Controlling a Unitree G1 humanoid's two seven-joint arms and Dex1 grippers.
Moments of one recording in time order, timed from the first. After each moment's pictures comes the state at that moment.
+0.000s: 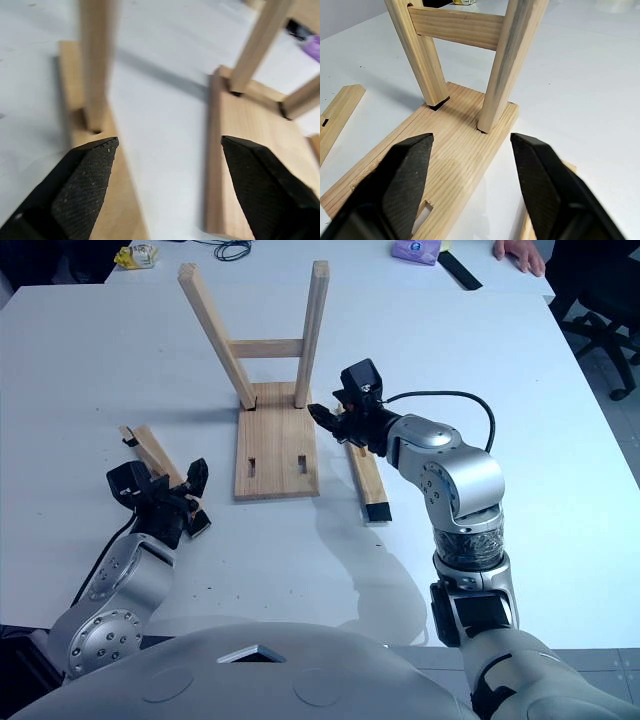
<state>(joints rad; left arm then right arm) 0.38 -0.07 0.05 -0.90 -0.58 0.89 0.50 -0.37 -0.29 0.08 -0.39 0.39 1.10 0.35</state>
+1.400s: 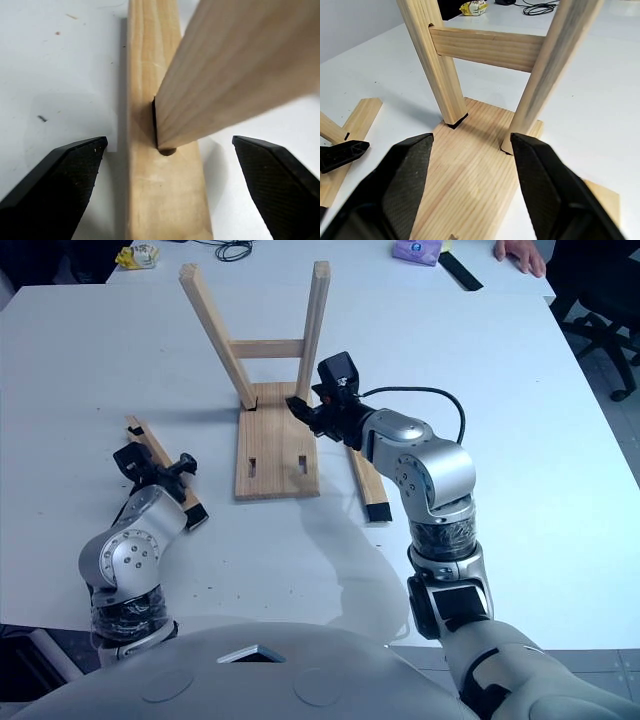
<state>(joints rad) -0.01 -0.08 0.21 -0.47 -0.53 1.01 0.72 -0.41 -0.16 0.10 -0.34 0.39 1.09 0.26</state>
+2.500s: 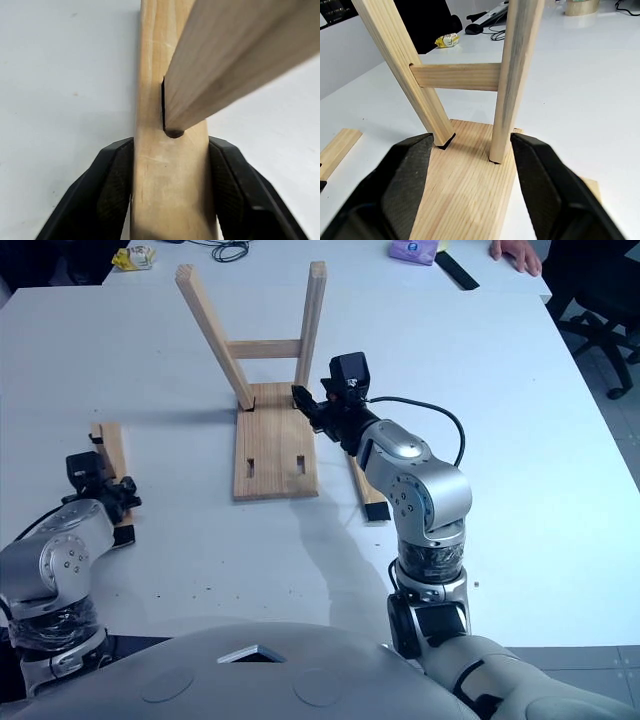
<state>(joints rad) 0.07 0.26 0.35 -0.51 -0.36 1.21 0.25 -0.32 -0.04 0.04 -0.46 0.39 1.07 0.11</state>
